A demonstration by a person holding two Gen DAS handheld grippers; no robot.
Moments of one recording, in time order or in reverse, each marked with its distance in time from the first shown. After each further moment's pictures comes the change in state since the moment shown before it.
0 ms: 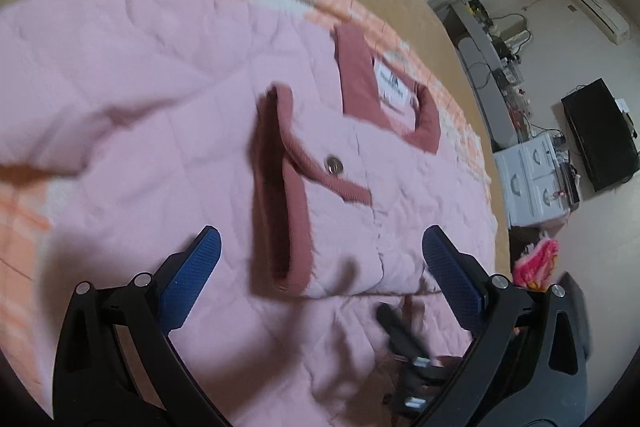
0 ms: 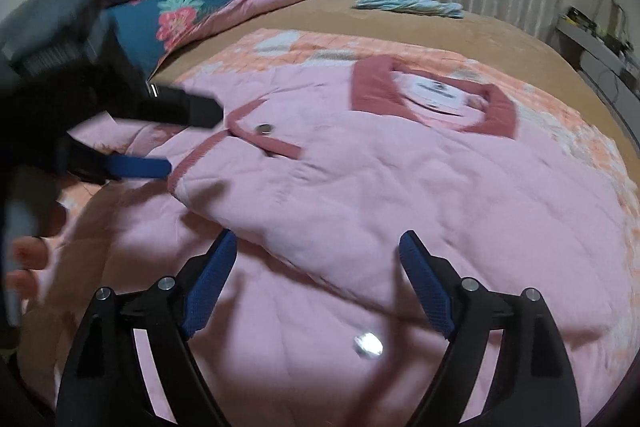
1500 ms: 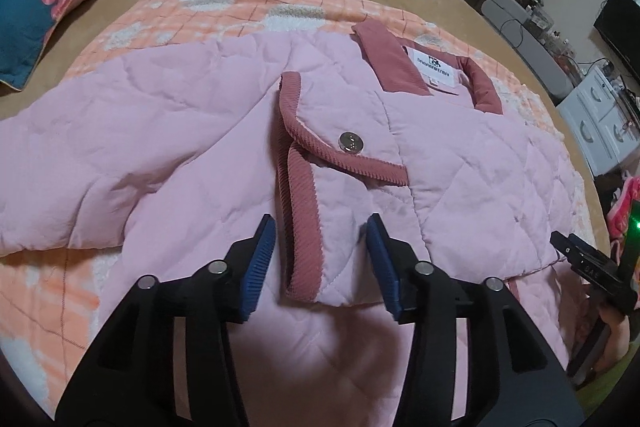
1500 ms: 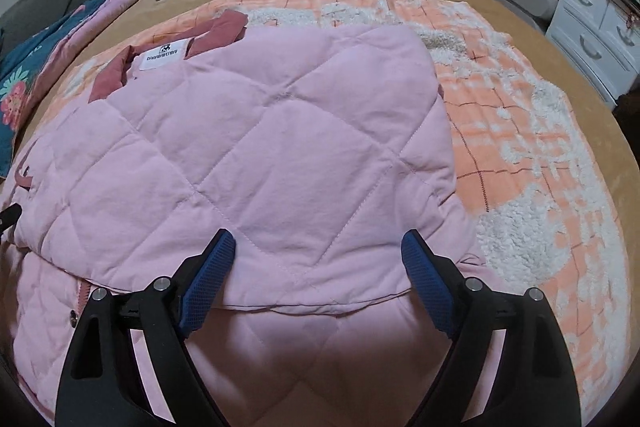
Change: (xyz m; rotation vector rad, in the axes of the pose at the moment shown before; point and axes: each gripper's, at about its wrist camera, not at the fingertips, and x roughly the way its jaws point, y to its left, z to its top) left arm 0.023 -0.008 -0.002 0.293 -0.104 0.305; right arm -0.006 -0.193 -0.052 0.403 0.137 -0.329
